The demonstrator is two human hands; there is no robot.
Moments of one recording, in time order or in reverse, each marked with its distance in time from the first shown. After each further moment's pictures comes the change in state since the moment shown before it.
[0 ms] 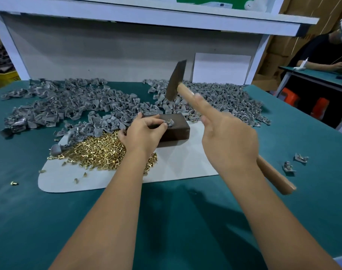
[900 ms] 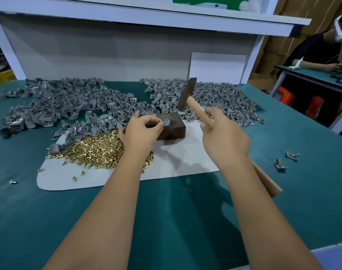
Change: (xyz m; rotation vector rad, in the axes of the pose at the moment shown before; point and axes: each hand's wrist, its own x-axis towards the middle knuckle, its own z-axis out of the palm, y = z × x) left_hand -0.007 0.008 -0.006 0.001 0.008 0.018; right_hand 0.009 0.018 0.013 0.142 -0.168 0.222
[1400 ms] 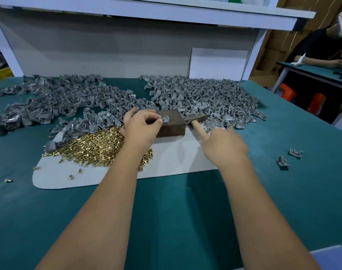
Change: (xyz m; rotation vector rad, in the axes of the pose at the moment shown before) left_hand 0.003 0.000 0.003 -0.078 -0.028 0.032; right_hand 0.006 0.012 0.021 -0.254 -0.328 0.186
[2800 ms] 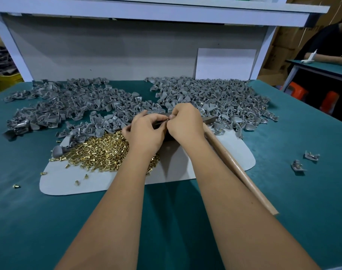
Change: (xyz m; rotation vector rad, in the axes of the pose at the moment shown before) left_hand 0.005 -0.007 0.004 0.122 0.049 0.057; right_hand 0.032 -0.092 0.015 0.594 0.157 -0.268
